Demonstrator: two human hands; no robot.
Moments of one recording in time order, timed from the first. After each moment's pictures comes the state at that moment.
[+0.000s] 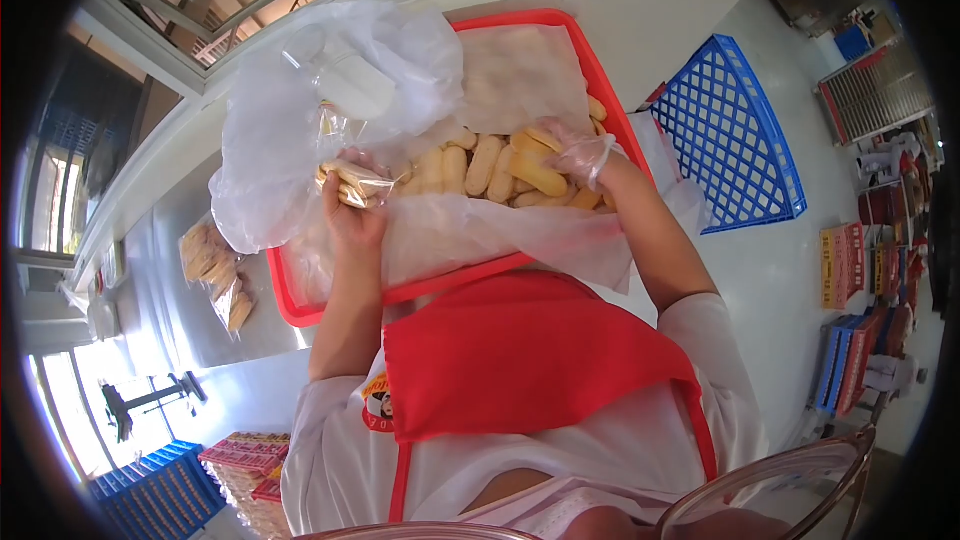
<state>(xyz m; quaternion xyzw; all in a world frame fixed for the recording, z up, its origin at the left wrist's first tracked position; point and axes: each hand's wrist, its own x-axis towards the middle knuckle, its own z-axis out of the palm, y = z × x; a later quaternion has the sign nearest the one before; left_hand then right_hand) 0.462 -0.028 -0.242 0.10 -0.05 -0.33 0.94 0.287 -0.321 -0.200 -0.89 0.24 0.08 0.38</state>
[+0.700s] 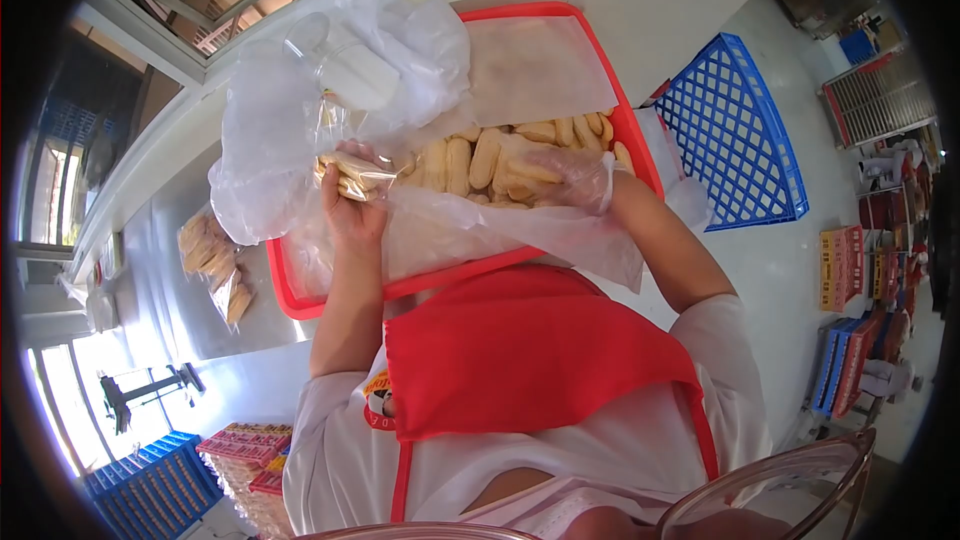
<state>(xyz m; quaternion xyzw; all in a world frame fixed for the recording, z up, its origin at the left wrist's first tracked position) 0.460 -0.024 -0.239 0.07 -0.04 -0.34 0.94 0.268 -0.300 -0.197 -0.95 -0.05 0.07 0.30</state>
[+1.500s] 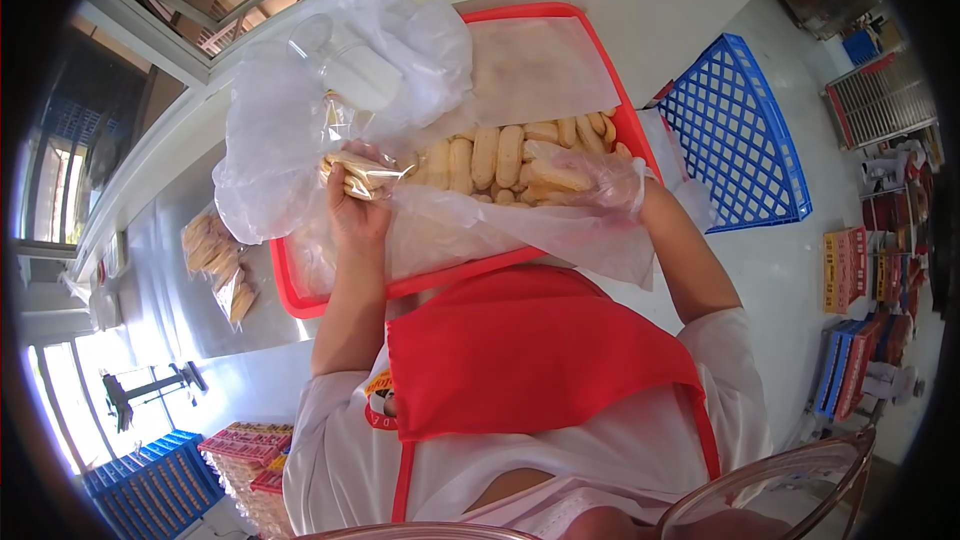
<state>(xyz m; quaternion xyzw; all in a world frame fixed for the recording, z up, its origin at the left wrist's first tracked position) 0.460 -0.025 -0.239 0.10 -0.05 -0.34 0.93 0.243 -0.316 -0.193 -0.95 0.06 0.10 0.28</state>
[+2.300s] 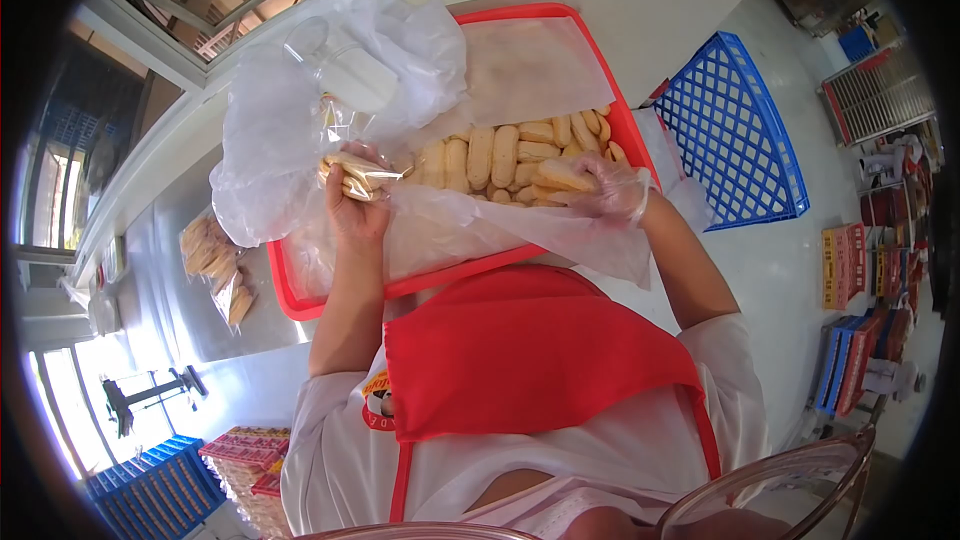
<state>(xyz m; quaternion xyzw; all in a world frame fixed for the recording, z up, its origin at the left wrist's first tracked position) 0.459 -0.027 -0.242 0.09 -0.05 -0.34 0.93 0.217 -0.329 -0.225 -0.93 0.07 0.00 0.37</state>
